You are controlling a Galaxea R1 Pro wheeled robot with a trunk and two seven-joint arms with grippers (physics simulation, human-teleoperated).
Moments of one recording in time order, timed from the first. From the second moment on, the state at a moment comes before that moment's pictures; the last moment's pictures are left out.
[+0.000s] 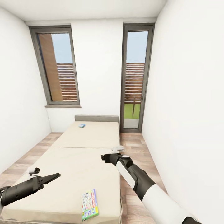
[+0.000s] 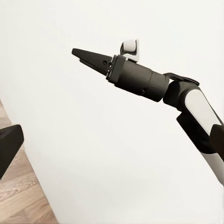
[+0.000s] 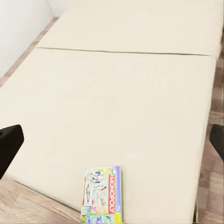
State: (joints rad) left arm -0.24 0.27 0.48 -1.26 0.10 0.92 -1.57; right arm -0.72 0.17 0.56 -0.85 -0.59 0.47 -0.22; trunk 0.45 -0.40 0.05
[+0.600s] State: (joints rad) left arm -0.24 0.27 0.48 -1.26 0.10 0.92 -1.57; right arm -0.72 0.17 0.56 -0.85 -0.59 0.46 -0.22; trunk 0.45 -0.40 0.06
